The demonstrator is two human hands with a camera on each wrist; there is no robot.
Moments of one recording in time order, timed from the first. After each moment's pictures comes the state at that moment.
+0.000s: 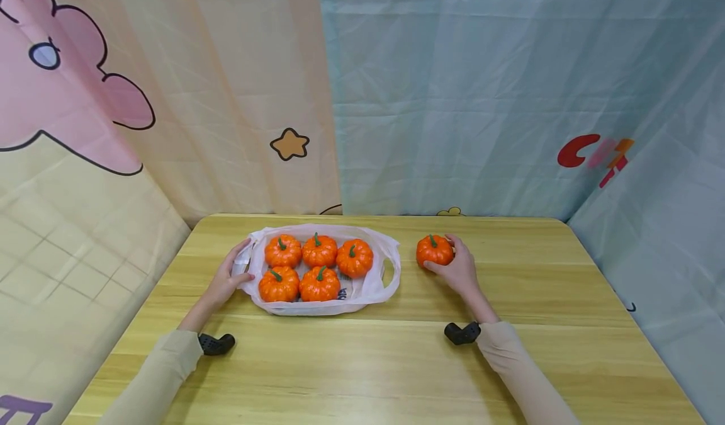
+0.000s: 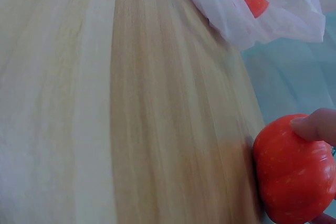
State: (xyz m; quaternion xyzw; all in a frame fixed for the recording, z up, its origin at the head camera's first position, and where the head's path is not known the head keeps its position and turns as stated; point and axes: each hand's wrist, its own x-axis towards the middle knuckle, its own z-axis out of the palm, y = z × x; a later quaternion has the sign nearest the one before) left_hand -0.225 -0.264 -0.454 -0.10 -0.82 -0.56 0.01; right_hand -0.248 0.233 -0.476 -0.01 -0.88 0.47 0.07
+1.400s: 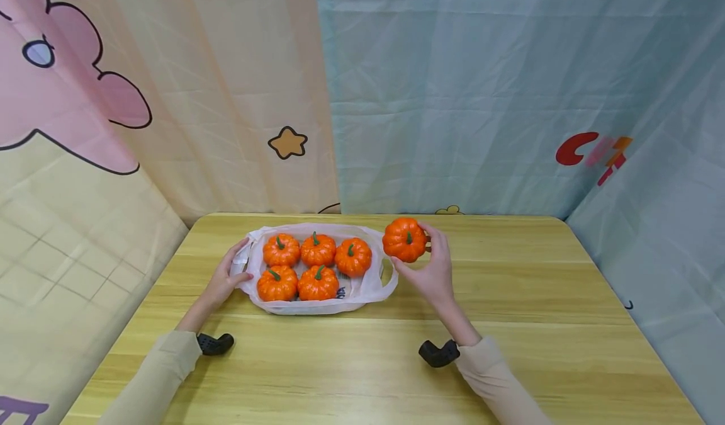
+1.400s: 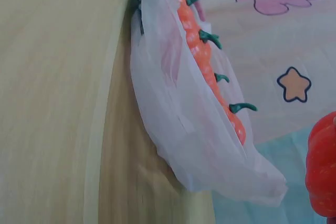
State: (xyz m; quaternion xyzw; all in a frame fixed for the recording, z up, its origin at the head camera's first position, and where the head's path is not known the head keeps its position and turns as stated) left_hand -0.228 -0.265 -0.458 -0.10 -0.82 -0.56 0.01; right_hand -0.203 0.160 -0.428 0.10 -0.82 0.48 0.29
